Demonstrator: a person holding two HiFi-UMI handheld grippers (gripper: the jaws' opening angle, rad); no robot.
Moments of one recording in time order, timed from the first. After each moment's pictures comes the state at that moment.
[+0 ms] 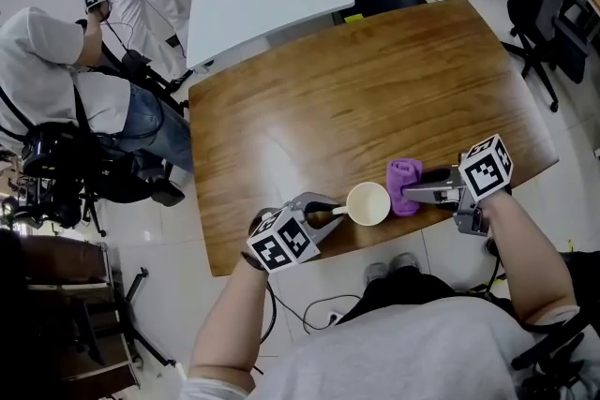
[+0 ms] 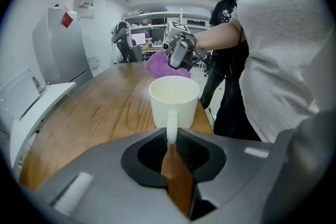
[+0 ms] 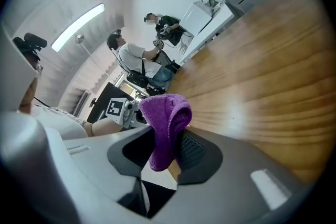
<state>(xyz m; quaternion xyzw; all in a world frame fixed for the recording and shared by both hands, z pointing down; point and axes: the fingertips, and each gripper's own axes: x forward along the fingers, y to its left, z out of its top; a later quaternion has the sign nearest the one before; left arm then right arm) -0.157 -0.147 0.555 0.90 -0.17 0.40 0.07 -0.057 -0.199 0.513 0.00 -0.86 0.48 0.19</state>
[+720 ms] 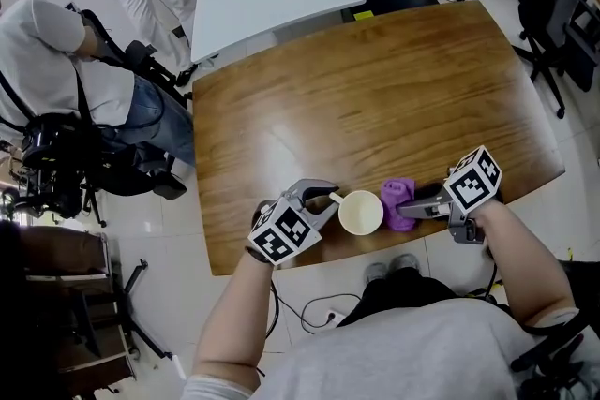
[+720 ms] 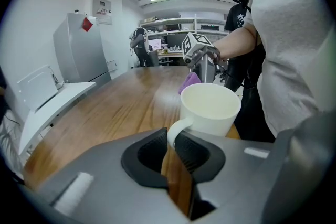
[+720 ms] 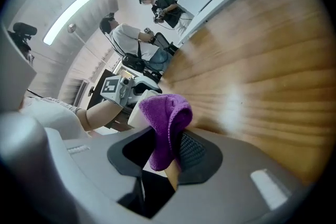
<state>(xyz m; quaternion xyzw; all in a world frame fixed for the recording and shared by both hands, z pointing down) -0.178 -0.194 0.558 0.89 -0.25 0.37 0.07 -0.076 -0.181 0.559 -0.04 -0.84 0.48 0.27</state>
